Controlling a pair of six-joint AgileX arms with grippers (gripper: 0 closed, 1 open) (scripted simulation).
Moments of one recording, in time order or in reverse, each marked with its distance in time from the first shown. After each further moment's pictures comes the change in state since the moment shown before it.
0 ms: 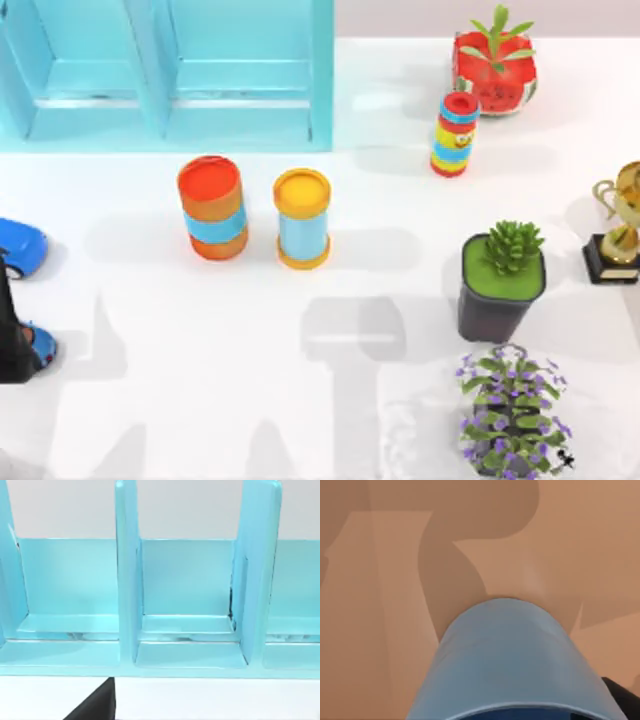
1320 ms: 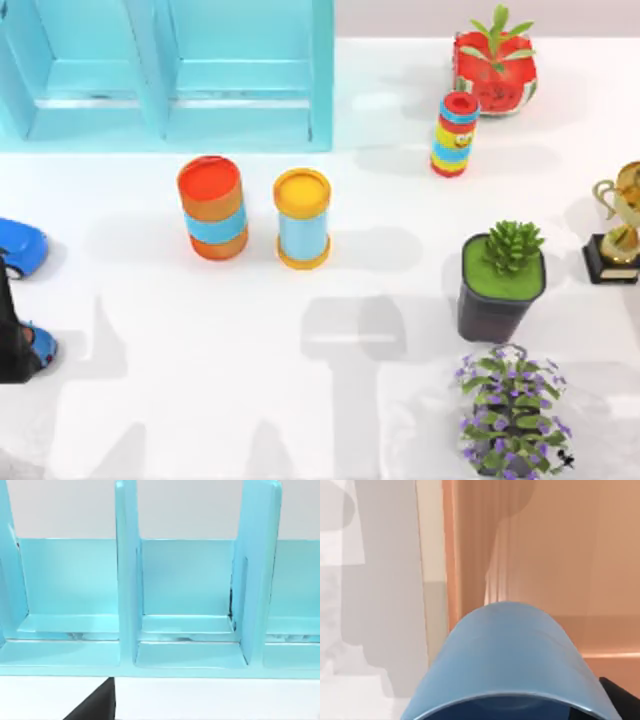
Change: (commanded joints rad) left arm 0.000 0.000 0.000 0.000 0.000 0.000; right arm 0.347 -0.277 0.139 -0.412 -0.001 0.348
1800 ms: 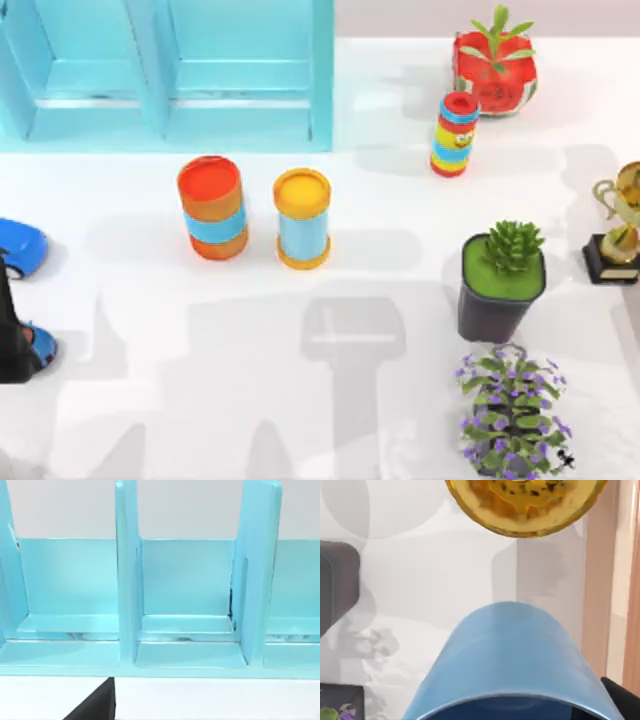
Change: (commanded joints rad) left arm 0.000 0.000 0.000 0.000 0.000 0.000; right arm 0.369 0.157 0.279 0.040 -0.013 0.385
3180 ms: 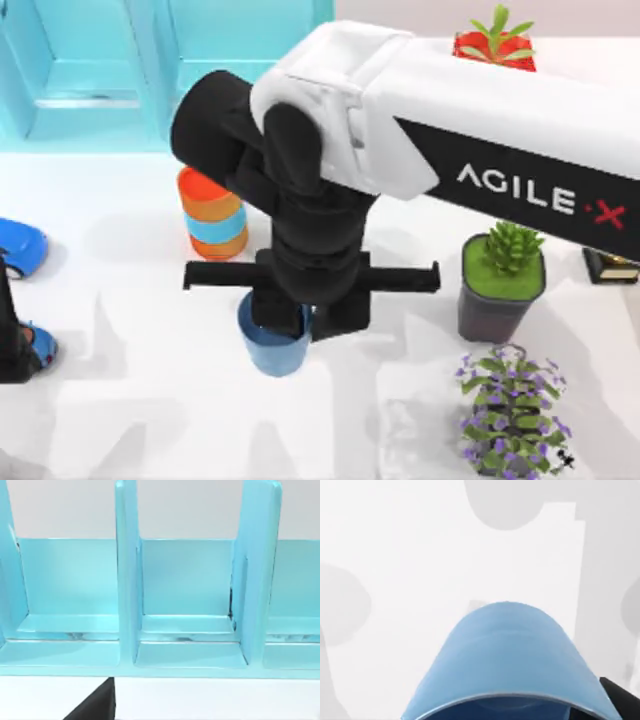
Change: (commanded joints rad) left arm 0.000 0.000 0.000 0.000 0.000 0.000; right arm 0.889 0.507 0.448 -0.049 0.015 0.883
